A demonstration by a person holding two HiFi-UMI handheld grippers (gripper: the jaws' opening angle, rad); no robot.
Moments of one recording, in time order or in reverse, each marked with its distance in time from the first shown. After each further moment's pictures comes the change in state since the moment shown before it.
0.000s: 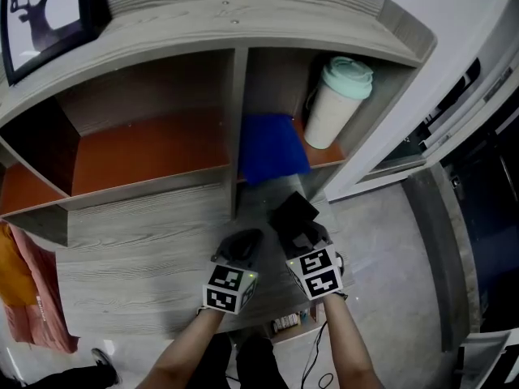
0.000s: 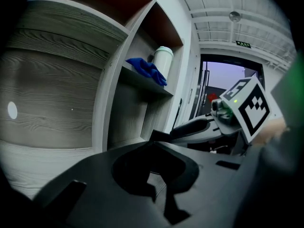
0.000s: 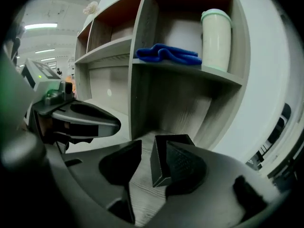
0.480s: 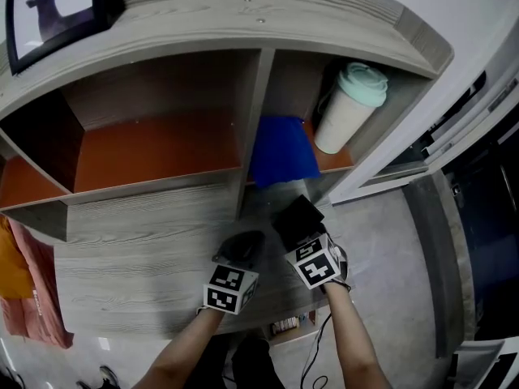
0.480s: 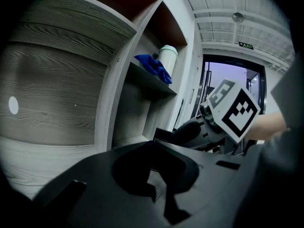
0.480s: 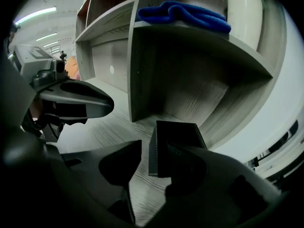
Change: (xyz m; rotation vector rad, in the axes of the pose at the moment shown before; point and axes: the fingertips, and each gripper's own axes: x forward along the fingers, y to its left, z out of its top) left arm 0.001 0.010 -0.005 -0.031 0.011 0.000; right arm 0.031 0.001 -0.031 -0.097 0.254 0.074
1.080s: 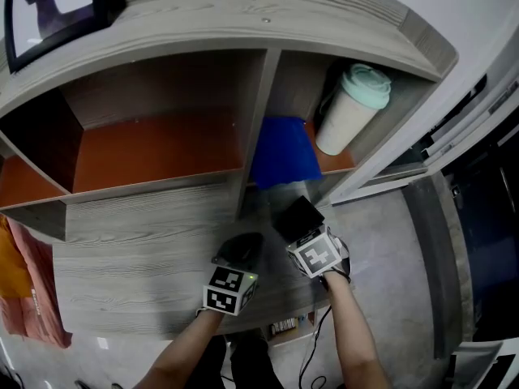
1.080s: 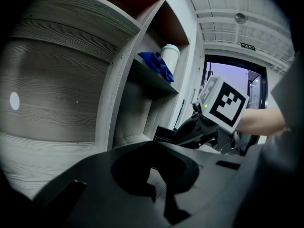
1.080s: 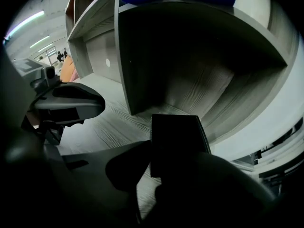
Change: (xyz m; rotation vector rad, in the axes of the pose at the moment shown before) left arm 0.001 0.004 -0.008 -0.016 0.007 0.006; right arm 0.008 -0.010 -0.006 0.033 0.127 0.039
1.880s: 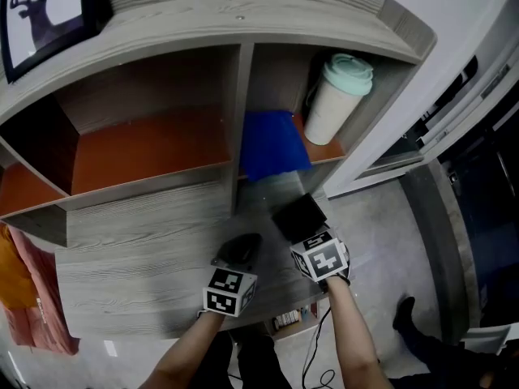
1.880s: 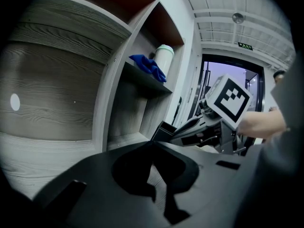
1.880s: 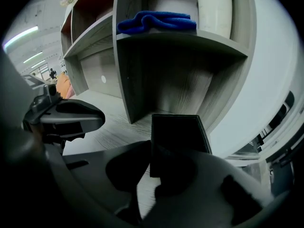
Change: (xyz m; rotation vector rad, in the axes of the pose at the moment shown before) left arm -0.012 -0.018 -0.001 0.008 0.010 -0.025; right arm -0.026 0.003 -0.009 0.151 -0.139 -0.027
